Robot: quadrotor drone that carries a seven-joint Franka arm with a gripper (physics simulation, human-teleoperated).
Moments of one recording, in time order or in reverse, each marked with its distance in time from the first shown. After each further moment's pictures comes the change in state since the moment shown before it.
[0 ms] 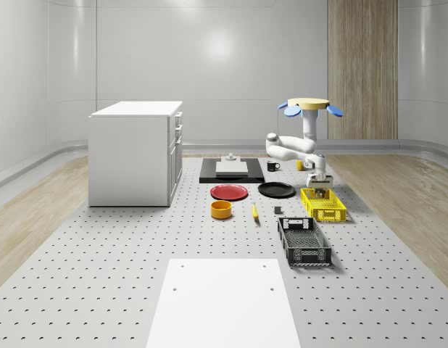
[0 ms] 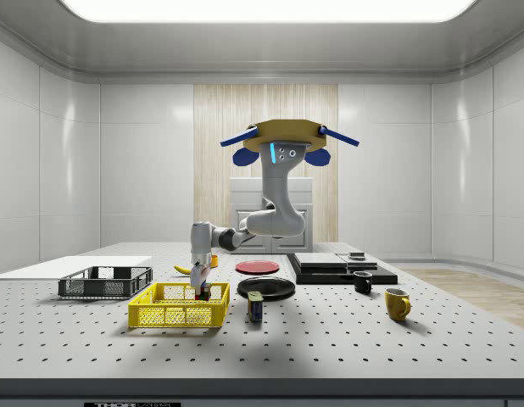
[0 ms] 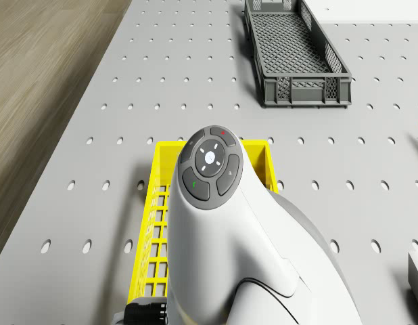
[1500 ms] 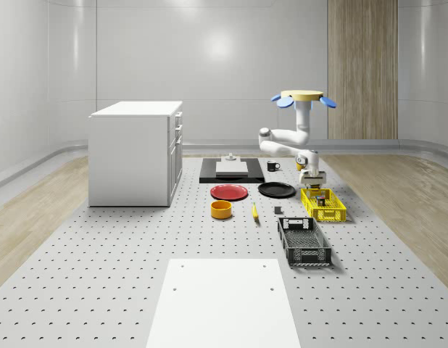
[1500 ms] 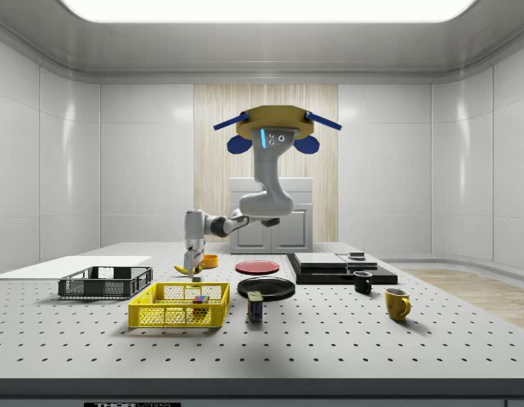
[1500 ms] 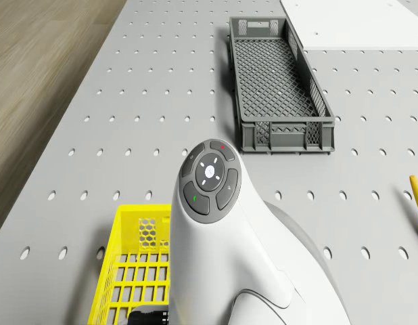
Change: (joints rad) arm -0.035 0.038 -0.073 0.046 -0.077 0.001 -0.002
